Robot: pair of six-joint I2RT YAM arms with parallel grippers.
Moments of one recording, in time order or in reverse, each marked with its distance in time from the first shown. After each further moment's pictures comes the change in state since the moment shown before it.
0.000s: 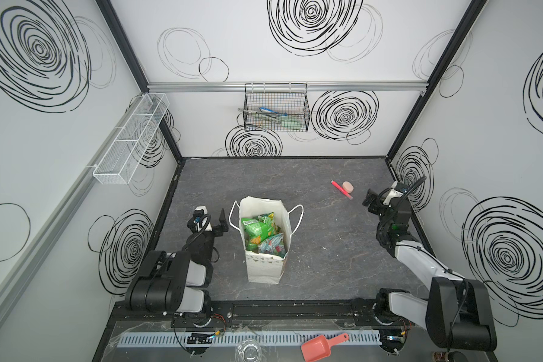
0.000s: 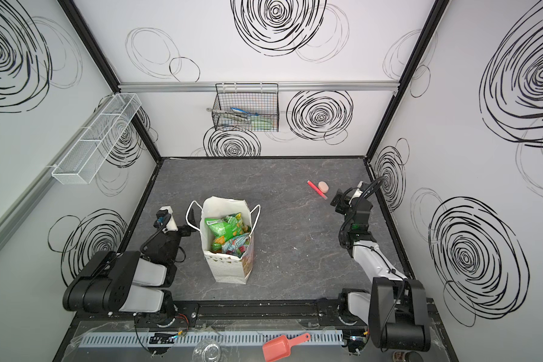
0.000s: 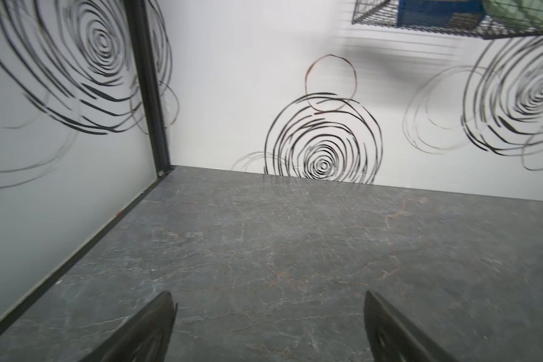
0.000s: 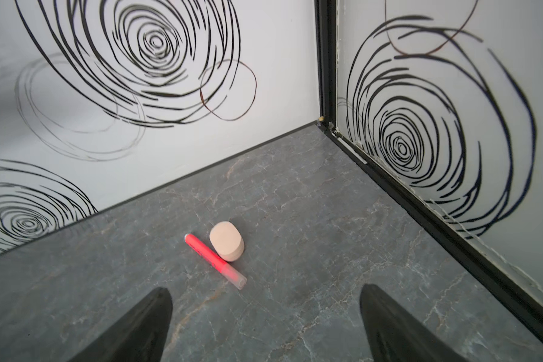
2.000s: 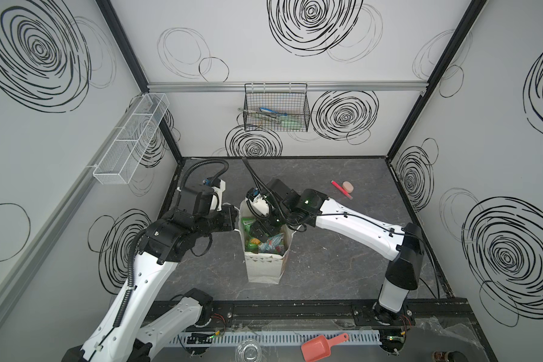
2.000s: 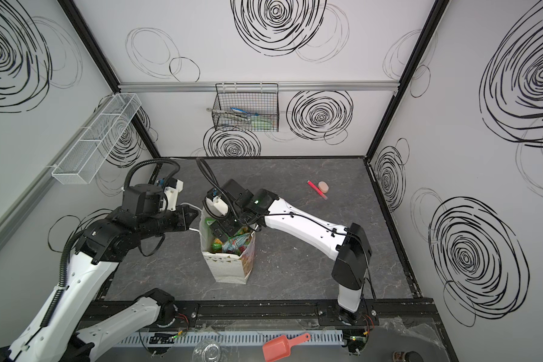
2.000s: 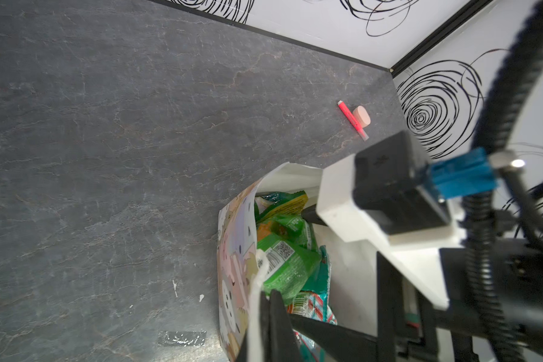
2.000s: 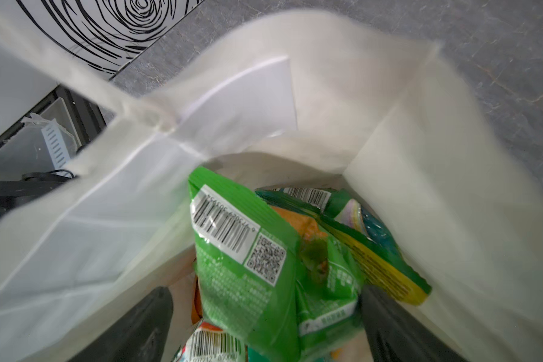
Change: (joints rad) left arm -0.396 -0.464 1.212 -2.397 0.219 -0.370; right arm 1.085 0.655 1.205 -1.193 -0.278 -0.206
